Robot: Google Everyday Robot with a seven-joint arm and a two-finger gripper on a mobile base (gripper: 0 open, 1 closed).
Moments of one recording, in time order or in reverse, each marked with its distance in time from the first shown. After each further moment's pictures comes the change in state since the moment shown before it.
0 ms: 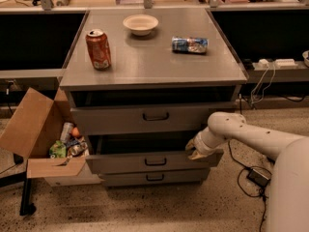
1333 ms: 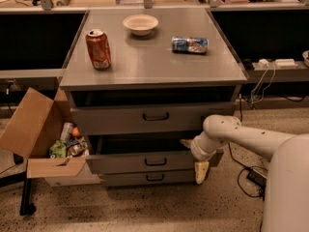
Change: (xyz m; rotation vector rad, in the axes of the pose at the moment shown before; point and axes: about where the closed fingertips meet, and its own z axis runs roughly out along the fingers) arm -0.018 0.020 0.010 -0.075 -0.017 0.029
